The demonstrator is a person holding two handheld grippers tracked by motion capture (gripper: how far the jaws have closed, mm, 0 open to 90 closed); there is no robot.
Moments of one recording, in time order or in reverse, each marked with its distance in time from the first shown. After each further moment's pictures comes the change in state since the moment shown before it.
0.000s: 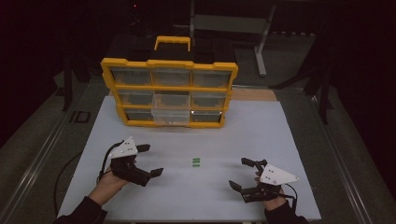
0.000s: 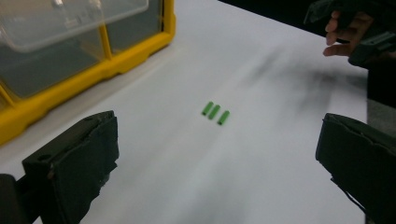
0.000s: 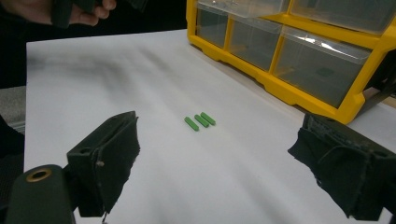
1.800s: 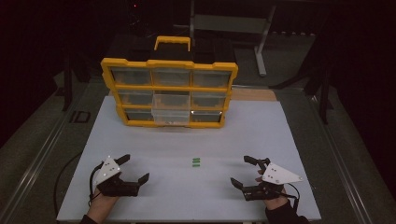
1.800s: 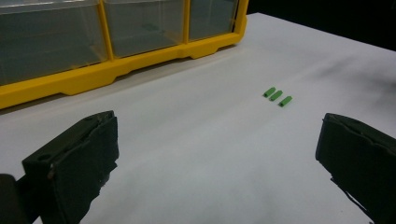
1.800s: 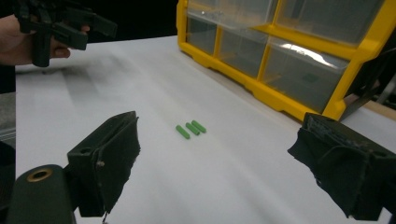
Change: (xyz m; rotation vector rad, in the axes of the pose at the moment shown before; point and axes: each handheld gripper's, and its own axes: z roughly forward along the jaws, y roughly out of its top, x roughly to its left) left arm -0.006 -0.069 -0.019 -0.148 0.283 -0.058; right arm 0.000 0.010 -0.006 -0.012 -0.041 0.004
